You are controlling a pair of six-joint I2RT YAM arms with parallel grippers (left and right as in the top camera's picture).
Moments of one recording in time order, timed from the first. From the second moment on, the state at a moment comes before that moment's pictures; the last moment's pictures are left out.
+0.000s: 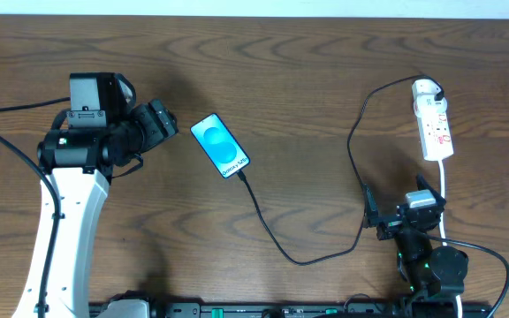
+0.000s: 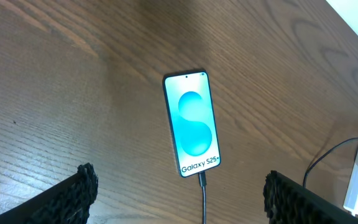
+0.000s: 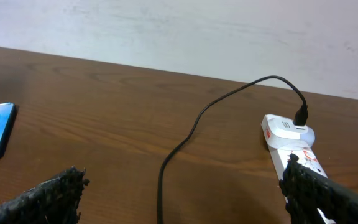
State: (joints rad) left arm 0.02 1.33 1.22 -0.89 0.23 -0.53; right arm 0.00 0.05 0.01 -0.06 -0.18 -0.09
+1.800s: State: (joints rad) left arm 0.02 0.09 0.03 -0.08 0.00 -0.08; right arm 0.00 0.05 0.01 -0.06 -0.18 -0.08
